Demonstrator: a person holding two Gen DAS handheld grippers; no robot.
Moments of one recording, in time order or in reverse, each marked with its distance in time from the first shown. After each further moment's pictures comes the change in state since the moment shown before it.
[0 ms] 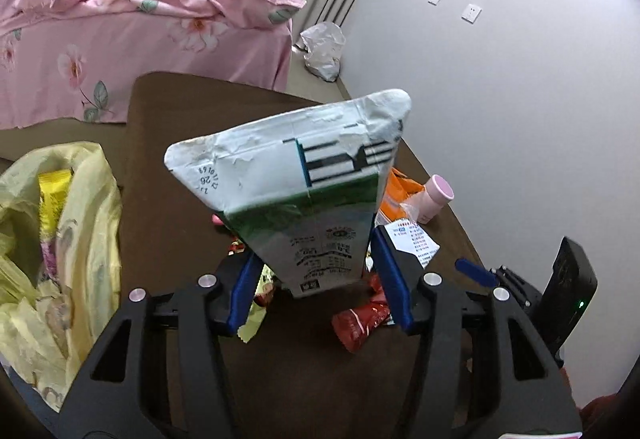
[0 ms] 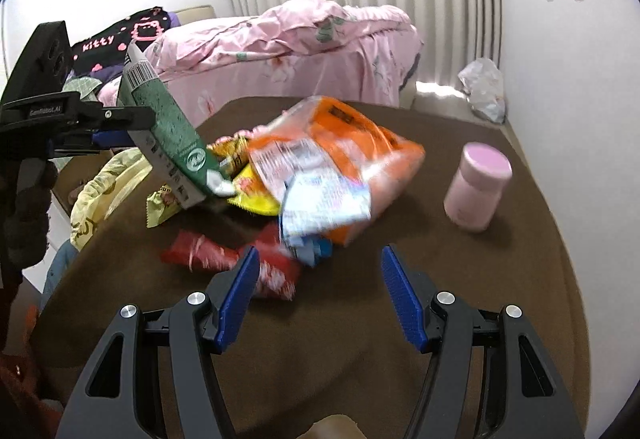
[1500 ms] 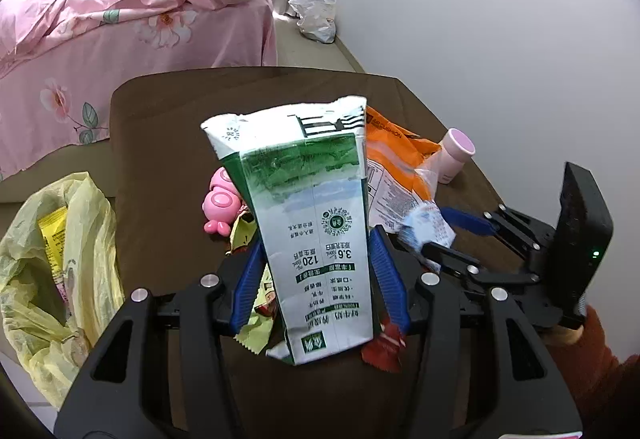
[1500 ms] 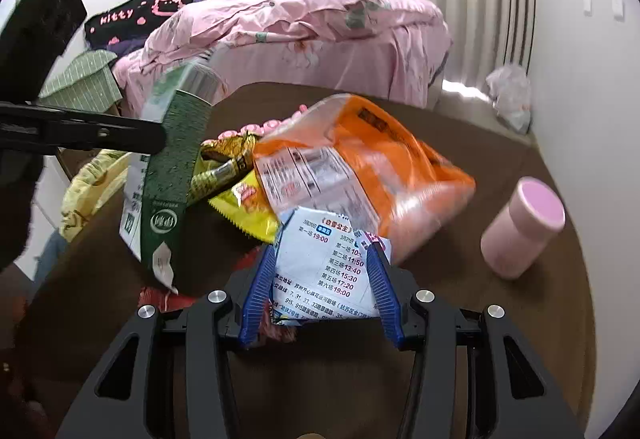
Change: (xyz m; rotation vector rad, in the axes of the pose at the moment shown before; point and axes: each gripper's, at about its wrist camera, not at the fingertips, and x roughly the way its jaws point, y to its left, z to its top) left arm 0.041 -0.018 0.014 0.159 0.153 0.080; right arm 0.039 -0.006 0.010 -0.032 0.082 0.087
